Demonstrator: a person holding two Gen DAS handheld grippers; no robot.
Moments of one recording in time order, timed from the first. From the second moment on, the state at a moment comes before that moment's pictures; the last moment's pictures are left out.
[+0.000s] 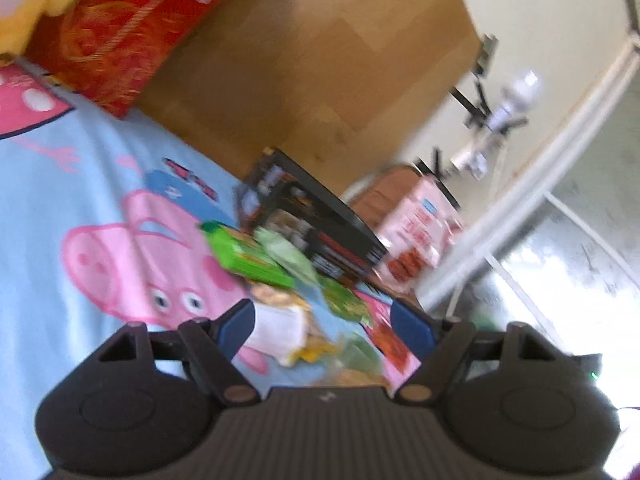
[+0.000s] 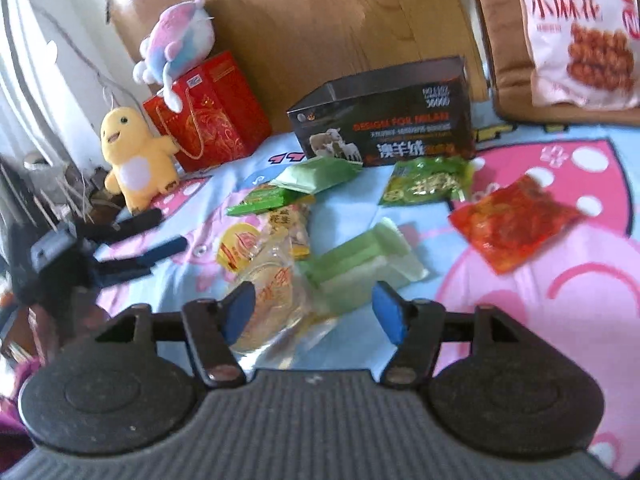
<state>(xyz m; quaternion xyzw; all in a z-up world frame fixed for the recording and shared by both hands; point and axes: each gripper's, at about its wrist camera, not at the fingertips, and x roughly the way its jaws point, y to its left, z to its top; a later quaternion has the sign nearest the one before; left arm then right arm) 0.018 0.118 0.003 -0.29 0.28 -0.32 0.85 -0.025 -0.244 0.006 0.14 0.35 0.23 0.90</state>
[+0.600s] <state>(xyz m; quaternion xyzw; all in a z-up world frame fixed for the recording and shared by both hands) 0.023 0.031 -0.011 -0.15 0.40 -0.35 0.83 -0.030 -0.236 -0.019 0.14 0.41 0.39 0.82</state>
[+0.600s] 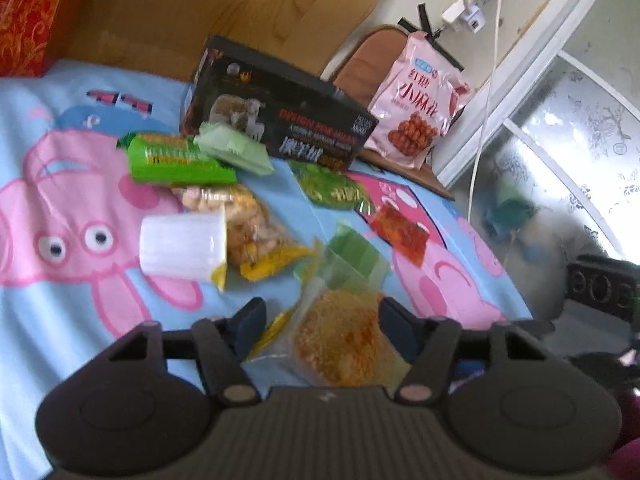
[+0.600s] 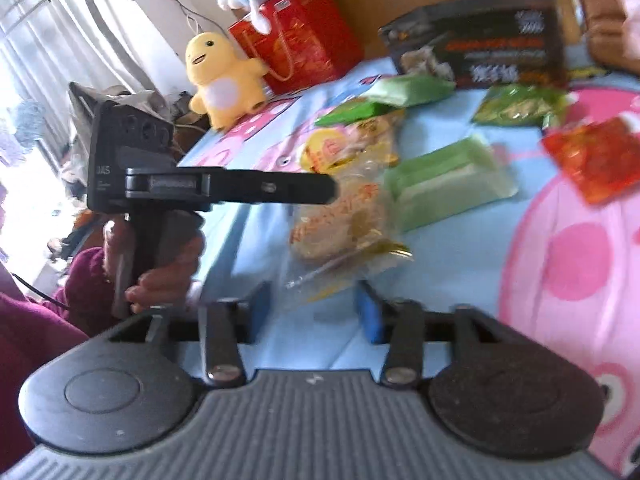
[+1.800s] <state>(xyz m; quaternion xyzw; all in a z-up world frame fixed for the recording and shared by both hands) 0.187 -0.030 0.068 -0.18 0.32 -0.30 0.88 0.115 -0.265 0.059 0.16 0.24 0.30 0.91</state>
